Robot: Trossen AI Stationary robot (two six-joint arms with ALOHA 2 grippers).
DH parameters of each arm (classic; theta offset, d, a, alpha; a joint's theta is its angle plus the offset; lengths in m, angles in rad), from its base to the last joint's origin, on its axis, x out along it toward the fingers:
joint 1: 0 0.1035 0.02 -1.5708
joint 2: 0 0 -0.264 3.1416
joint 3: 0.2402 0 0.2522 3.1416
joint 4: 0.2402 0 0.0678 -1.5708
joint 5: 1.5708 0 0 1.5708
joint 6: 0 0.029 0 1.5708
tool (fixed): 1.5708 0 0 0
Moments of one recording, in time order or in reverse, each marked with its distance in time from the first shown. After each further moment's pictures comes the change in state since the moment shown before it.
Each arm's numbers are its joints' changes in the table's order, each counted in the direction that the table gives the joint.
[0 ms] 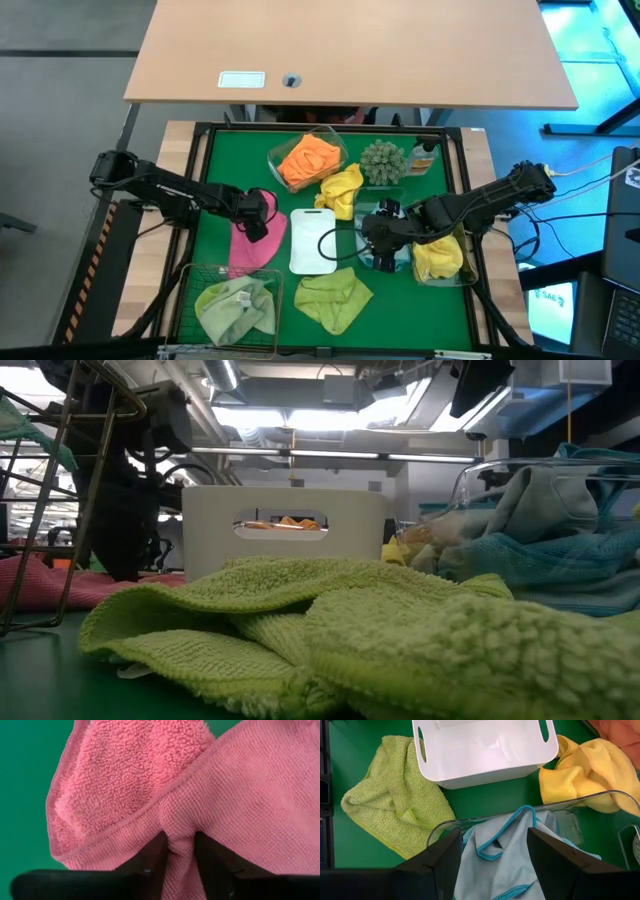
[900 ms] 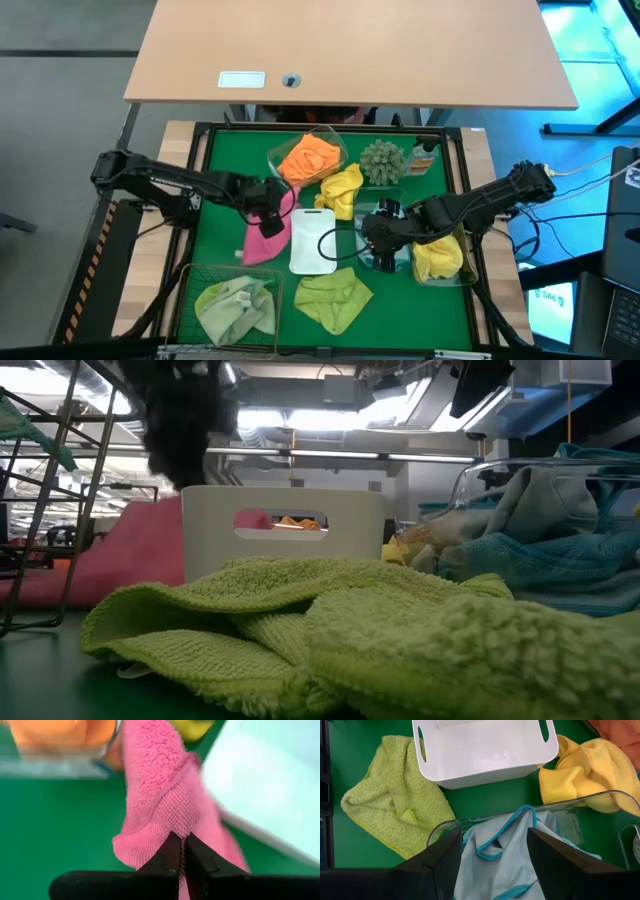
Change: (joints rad) left arm -0.008 0.003 0.377 0.172 -0.003 0.127; right arm 0.000 0.000 0.000 0.000 0.000 0.000
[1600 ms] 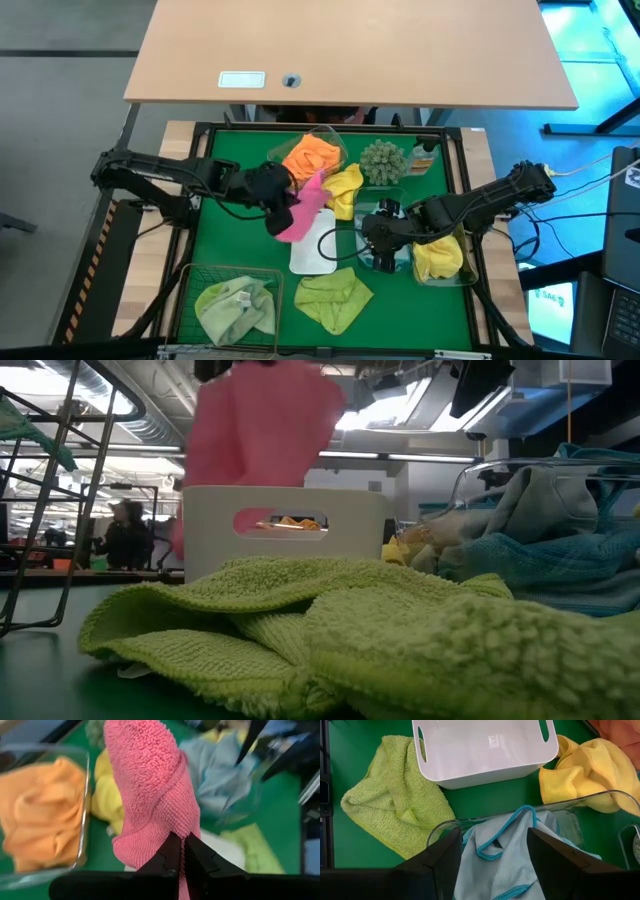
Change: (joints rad) left arm -0.086 -0.002 0.406 0.017 -0.065 0.044; right arm 0.000 0.000 0.000 0.000 0.000 0.000
